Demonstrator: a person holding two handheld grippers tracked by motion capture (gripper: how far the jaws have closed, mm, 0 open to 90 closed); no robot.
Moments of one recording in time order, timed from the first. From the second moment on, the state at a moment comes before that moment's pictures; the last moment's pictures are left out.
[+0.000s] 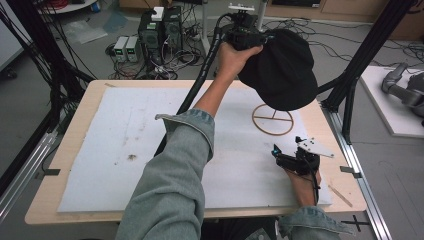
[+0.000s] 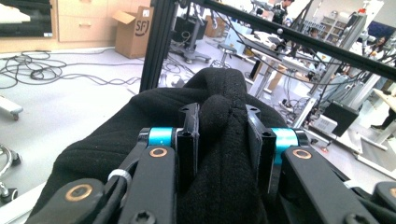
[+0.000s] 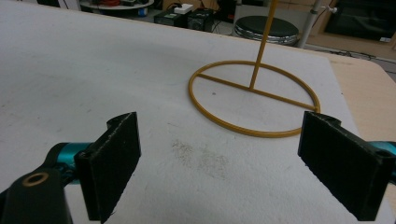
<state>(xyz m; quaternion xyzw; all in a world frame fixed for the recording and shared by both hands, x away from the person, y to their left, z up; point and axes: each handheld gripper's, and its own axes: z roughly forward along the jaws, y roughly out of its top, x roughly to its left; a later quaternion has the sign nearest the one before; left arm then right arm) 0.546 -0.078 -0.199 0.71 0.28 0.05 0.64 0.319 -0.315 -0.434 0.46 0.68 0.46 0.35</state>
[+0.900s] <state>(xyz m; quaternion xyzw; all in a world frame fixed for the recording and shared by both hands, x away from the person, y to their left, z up) 0.551 -0.105 -0.225 0.74 0.27 0.04 0.62 0.318 -0.316 -0.434 0.46 0.68 0.45 0.35</state>
